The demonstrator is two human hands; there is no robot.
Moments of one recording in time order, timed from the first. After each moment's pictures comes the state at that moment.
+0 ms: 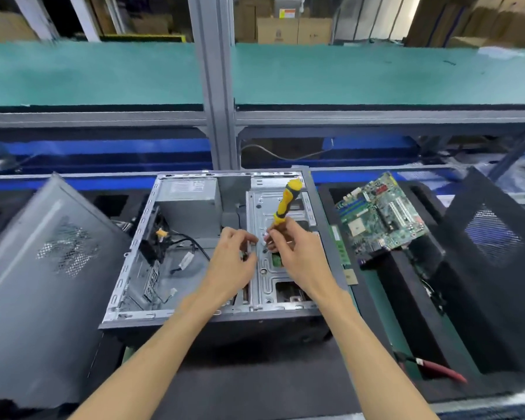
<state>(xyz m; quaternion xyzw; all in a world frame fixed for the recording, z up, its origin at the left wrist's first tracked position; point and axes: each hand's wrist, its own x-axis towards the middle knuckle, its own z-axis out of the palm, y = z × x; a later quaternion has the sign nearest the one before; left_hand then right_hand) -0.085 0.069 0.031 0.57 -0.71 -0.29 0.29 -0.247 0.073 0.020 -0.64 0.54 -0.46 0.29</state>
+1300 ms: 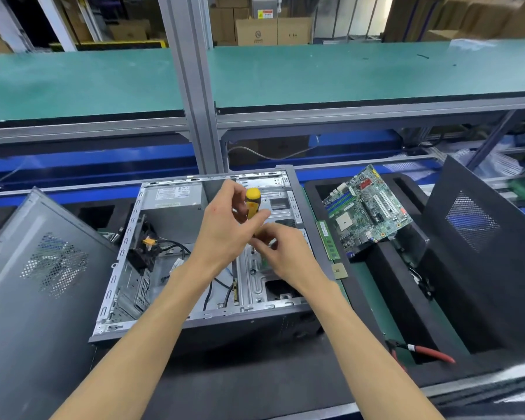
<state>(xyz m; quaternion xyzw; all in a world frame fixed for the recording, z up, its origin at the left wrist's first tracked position) -0.103 0.056 0.098 0.45 -0.72 -0.29 0.45 -0.246 0.076 0.037 -0.68 0.58 -0.37 0.25</state>
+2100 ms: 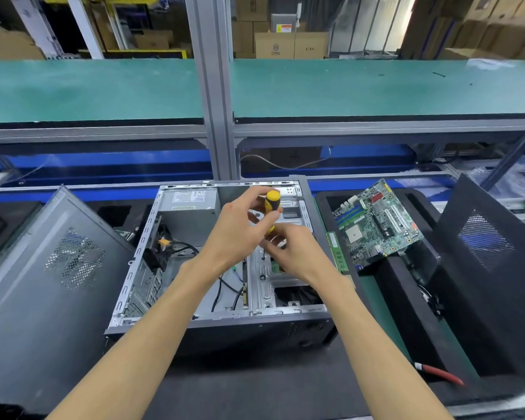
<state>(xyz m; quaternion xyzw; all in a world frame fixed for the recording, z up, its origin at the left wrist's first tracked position) -0.097 0.054 0.113 0.42 -0.74 -0.32 0.41 -0.248 0.065 0.064 -0.70 0.60 -0.30 0.26</state>
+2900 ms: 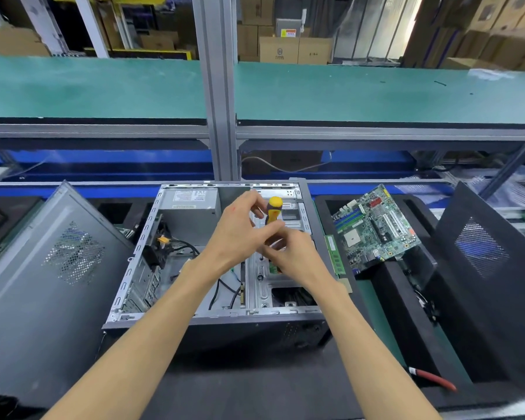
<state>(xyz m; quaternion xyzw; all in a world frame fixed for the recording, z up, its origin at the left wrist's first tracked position) -0.101 0.053 0.108 0.46 -0.74 -0.28 0.40 -0.247 0.068 0.055 -0.66 0.61 -0.33 0.30</state>
